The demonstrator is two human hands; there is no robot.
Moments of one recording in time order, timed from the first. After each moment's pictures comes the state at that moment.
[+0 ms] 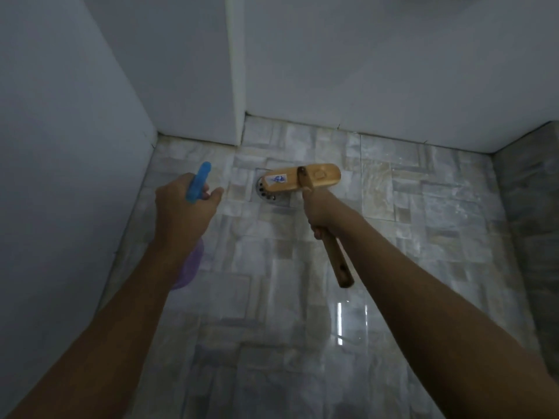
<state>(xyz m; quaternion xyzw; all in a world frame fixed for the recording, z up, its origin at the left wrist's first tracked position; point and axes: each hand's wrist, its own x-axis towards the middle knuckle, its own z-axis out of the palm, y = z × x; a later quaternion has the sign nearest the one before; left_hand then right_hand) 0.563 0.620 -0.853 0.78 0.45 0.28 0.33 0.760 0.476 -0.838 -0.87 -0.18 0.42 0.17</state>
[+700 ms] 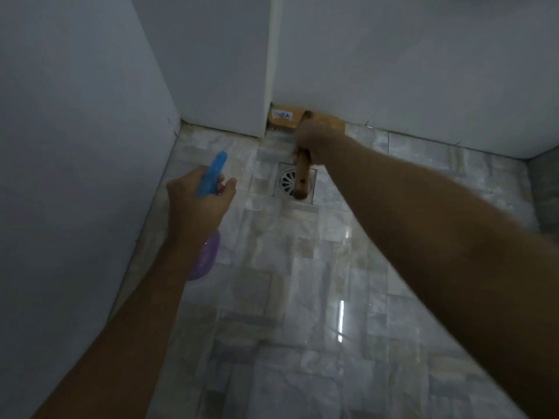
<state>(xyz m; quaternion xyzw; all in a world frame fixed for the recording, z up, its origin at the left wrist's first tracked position) 0.543 0.630 -0.860 0.78 0.40 0.34 0.34 0.790 0.610 -0.838 -0.84 -0.12 0.43 0.31</state>
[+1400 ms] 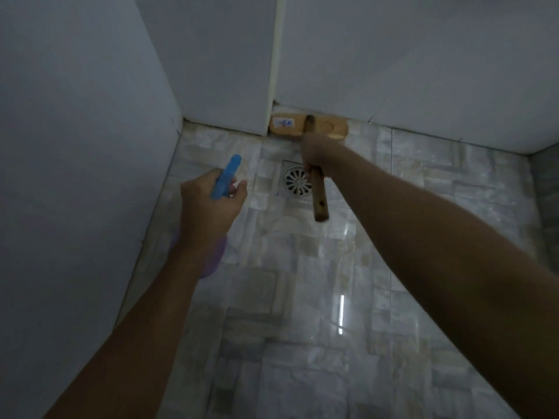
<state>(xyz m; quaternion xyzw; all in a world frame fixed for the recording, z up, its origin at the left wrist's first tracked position) 0.548 0.626 -0.859 0.78 0.40 0.33 0.35 0.780 0.590 -0.824 -0.88 -0.27 0.37 0.11</state>
